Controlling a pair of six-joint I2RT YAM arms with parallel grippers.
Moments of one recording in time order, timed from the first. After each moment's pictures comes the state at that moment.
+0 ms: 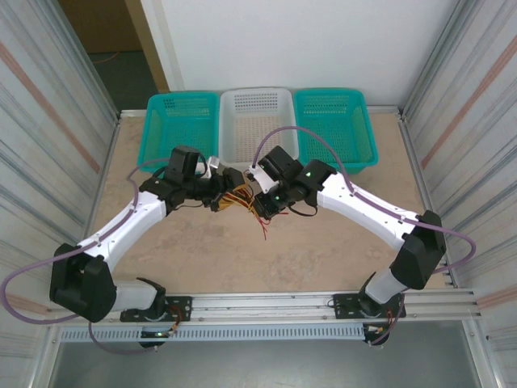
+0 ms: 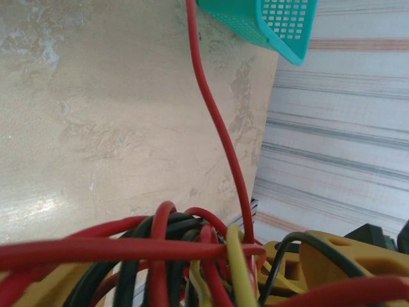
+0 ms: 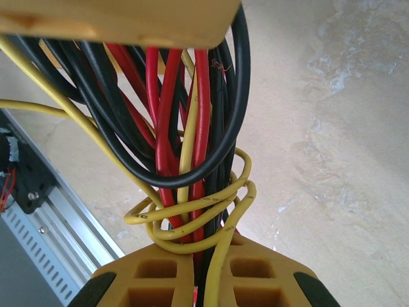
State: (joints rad) left arm -0.43 1.31 0.97 -0.42 0.68 -0.99; right arm 0.86 1.55 1.41 -0.91 -0.21 0.24
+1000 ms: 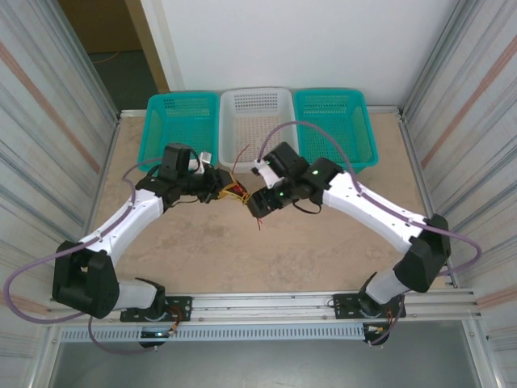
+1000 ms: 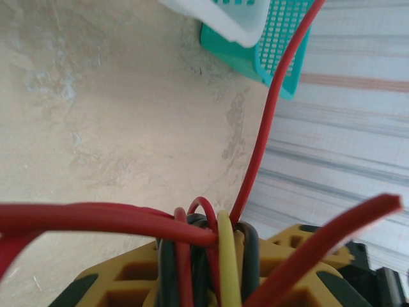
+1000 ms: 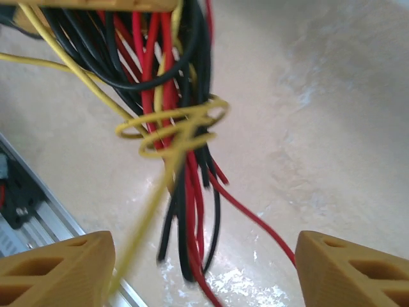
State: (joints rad) left arm -0.34 1.32 0.96 -0.34 0.69 -1.02; right arm 0.81 1.49 1.42 -0.91 -0.17 0.25
